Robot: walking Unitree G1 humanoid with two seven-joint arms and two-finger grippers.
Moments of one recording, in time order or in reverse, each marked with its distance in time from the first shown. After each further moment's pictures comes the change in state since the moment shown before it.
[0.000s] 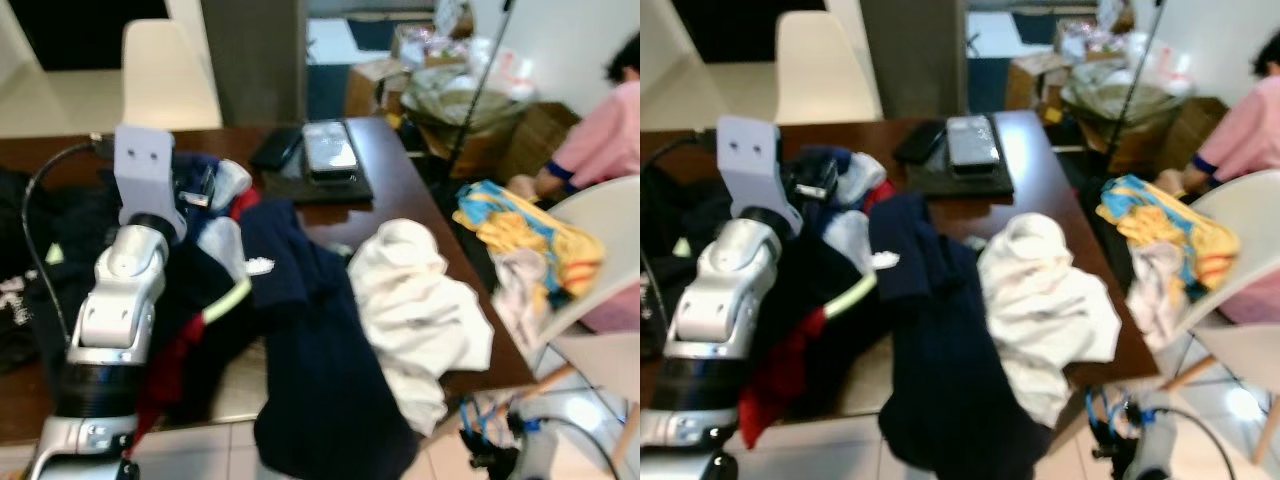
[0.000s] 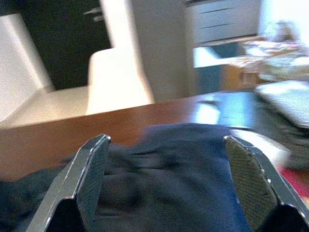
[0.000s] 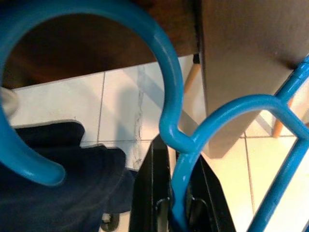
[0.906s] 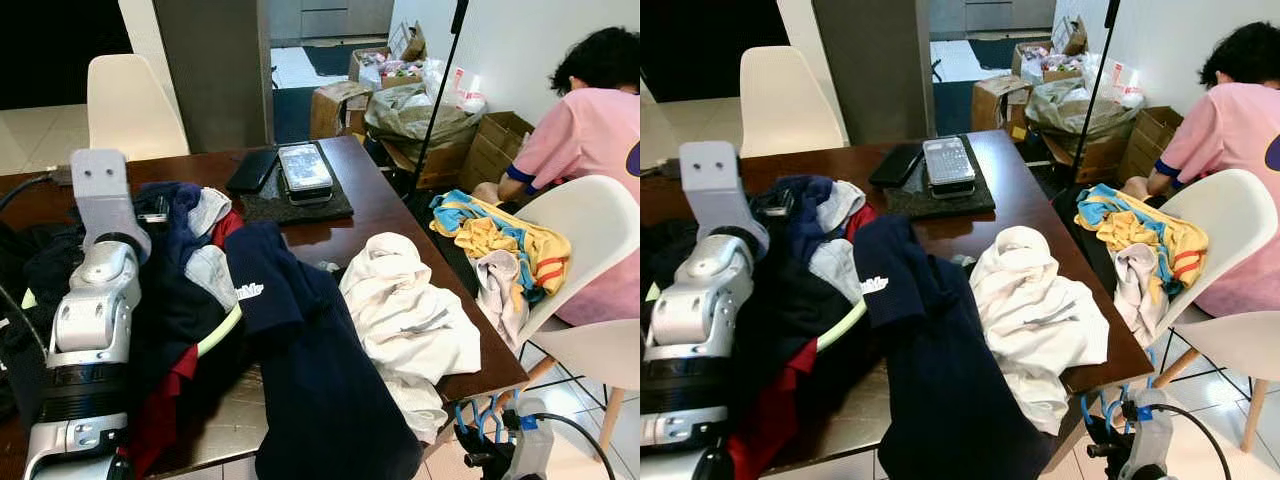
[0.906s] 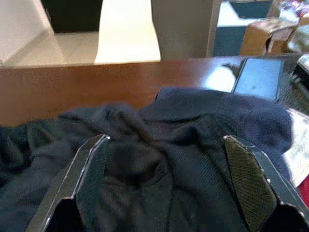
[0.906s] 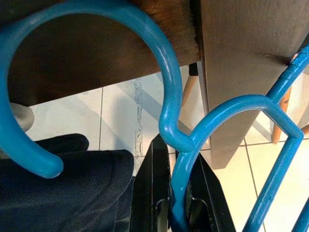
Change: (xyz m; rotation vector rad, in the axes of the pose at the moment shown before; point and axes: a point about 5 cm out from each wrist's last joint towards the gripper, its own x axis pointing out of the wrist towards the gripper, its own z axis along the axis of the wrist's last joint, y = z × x) left arm -0.004 0.015 -0.036 -0.101 0.309 0.189; right arm 0.002 0.001 0.005 -0.011 -0.012 0.010
